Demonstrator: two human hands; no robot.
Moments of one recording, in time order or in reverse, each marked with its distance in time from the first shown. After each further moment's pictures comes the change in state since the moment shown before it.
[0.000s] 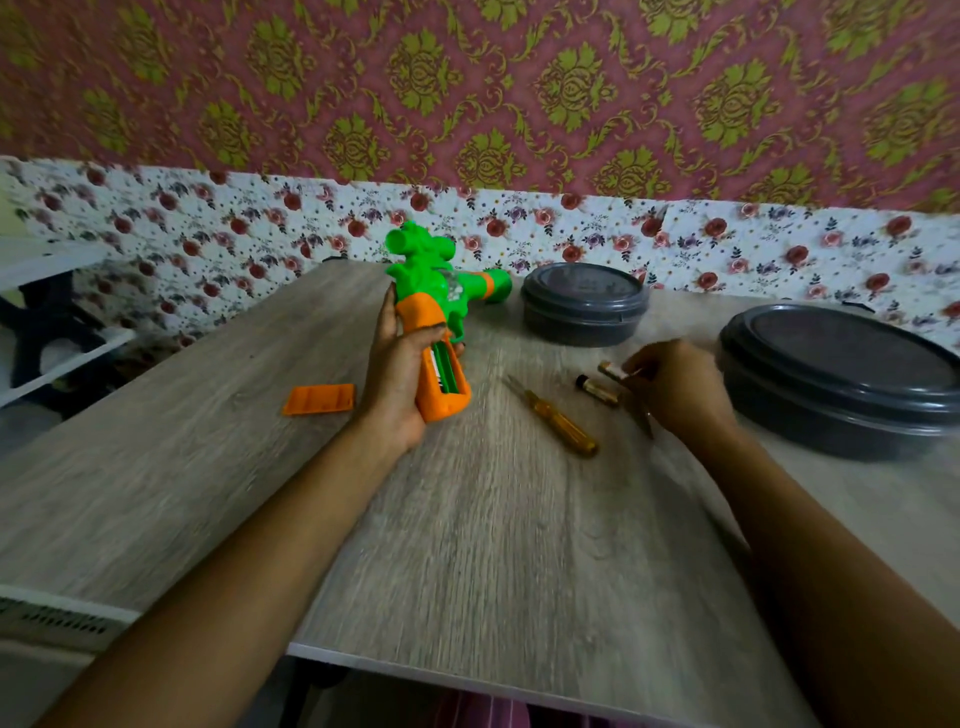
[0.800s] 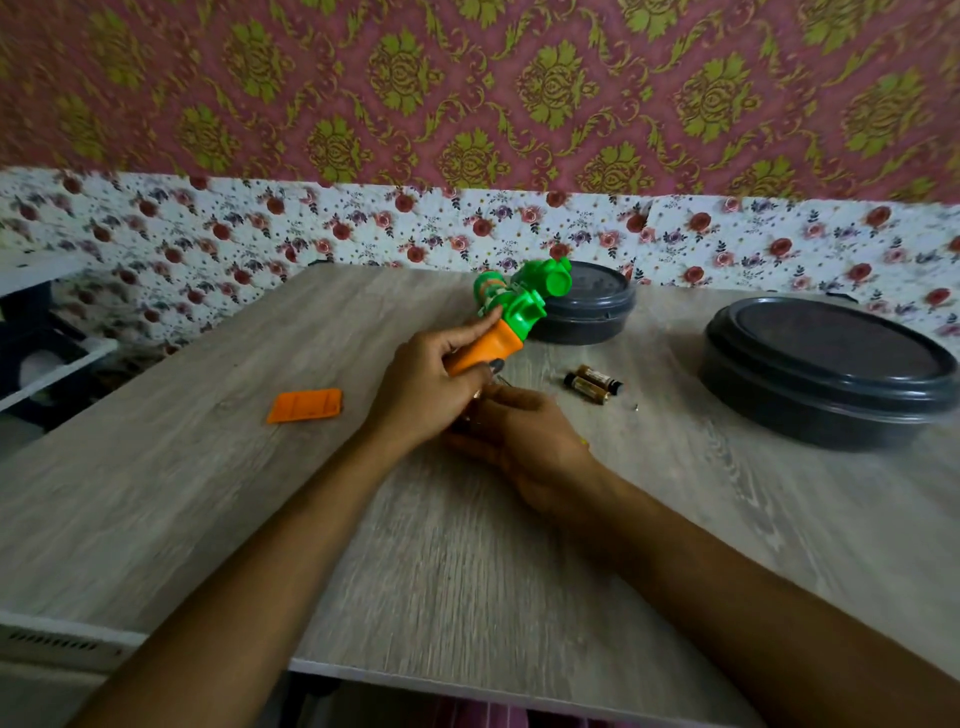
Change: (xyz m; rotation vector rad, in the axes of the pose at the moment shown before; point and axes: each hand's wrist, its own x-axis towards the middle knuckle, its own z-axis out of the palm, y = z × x) left_hand -0.009 -0.007 0.006 0.797 -0.344 0.368; right_hand -0.075 -0.102 0.043 1.390 -0.507 0.232
